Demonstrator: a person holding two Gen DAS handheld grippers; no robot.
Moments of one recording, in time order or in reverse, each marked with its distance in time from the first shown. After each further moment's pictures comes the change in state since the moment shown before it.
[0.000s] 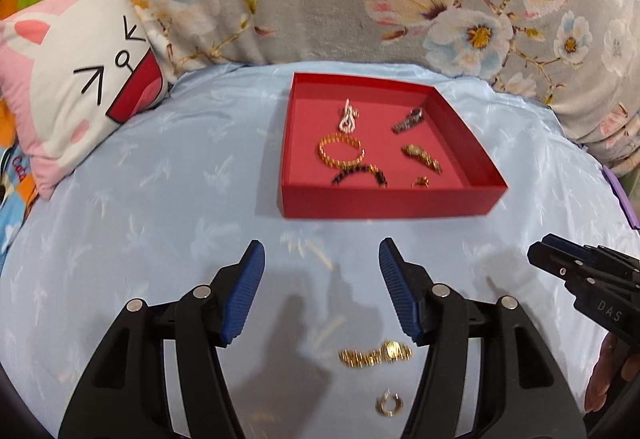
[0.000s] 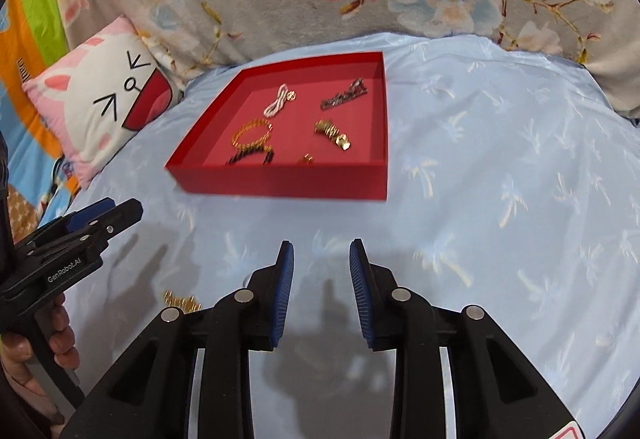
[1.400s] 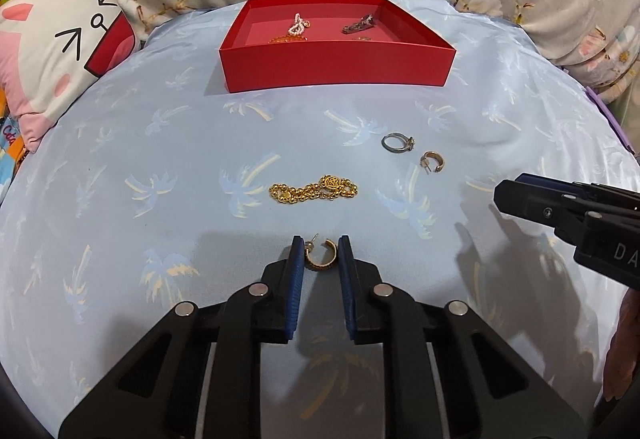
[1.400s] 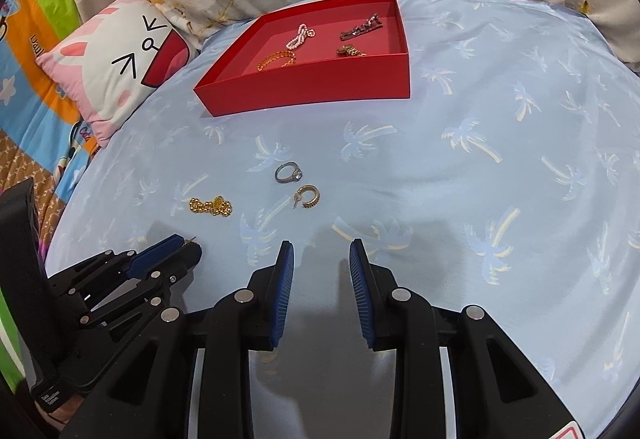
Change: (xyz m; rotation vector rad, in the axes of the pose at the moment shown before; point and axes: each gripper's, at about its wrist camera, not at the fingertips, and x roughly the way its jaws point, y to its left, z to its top) left arm -0.006 -0.043 -0.094 0.106 0.134 -0.017; right arm -0.008 0.014 -0.065 0.031 0.105 0.054
